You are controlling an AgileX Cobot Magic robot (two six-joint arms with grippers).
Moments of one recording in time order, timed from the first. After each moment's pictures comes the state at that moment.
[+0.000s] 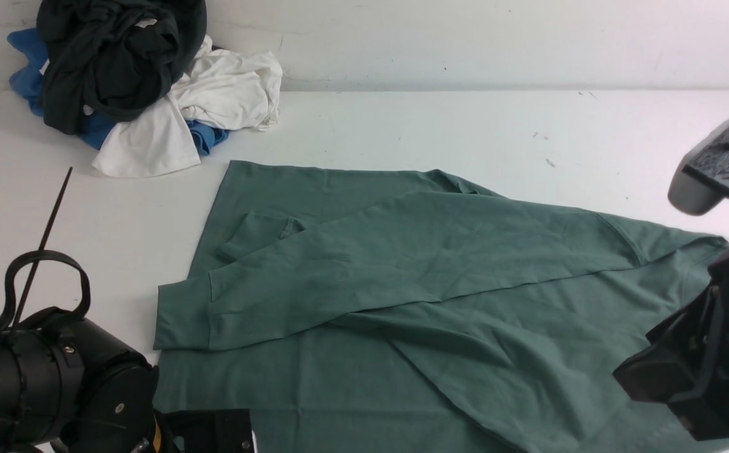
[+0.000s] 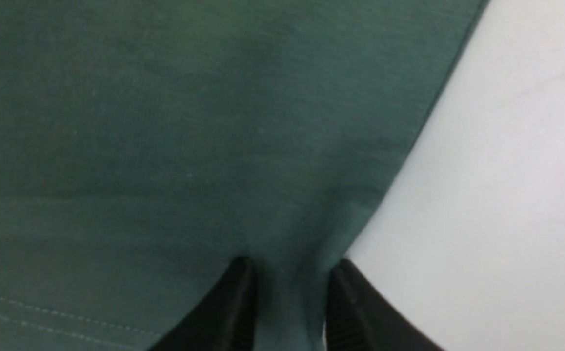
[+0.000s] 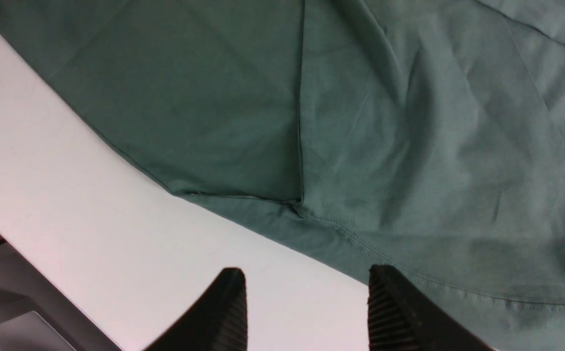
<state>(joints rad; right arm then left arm) 0.58 1.08 -1.07 0.13 1.25 -0.18 -0.54 1.49 -0.59 -0.02 0.76 0.73</state>
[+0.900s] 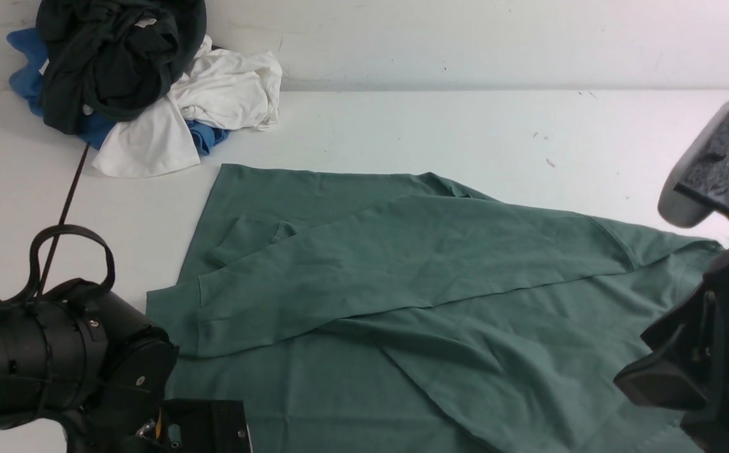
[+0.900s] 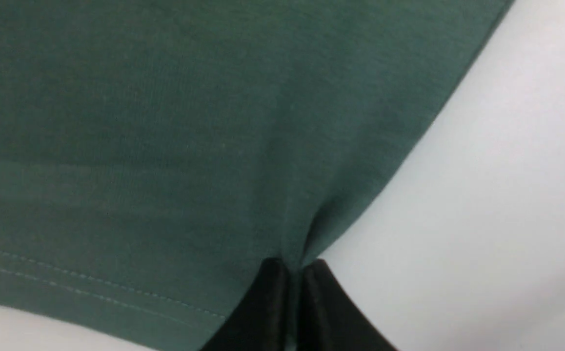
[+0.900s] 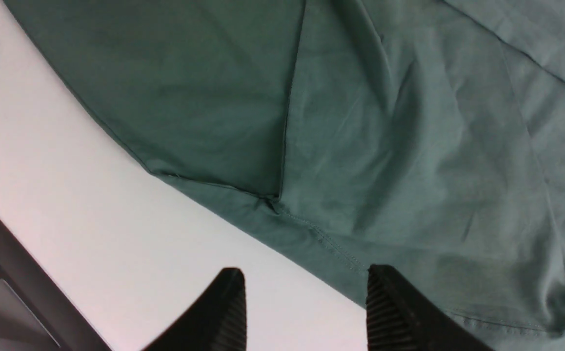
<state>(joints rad) 0.58 1.08 -1.07 0.13 1.25 -0.33 -0.54 1.53 -0.68 0.07 0.96 0.64</state>
